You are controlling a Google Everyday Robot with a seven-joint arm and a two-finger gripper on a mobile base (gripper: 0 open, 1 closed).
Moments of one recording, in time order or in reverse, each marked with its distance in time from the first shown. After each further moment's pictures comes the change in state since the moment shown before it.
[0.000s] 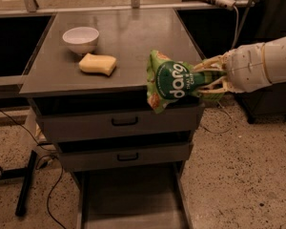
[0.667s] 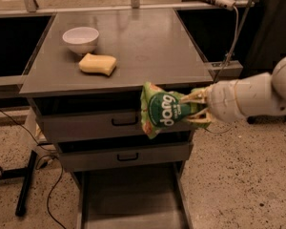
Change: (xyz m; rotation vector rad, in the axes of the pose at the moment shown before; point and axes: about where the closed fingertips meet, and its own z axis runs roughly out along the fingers) arm 0.009 0.075 0.056 -0.073 0.065 0.036
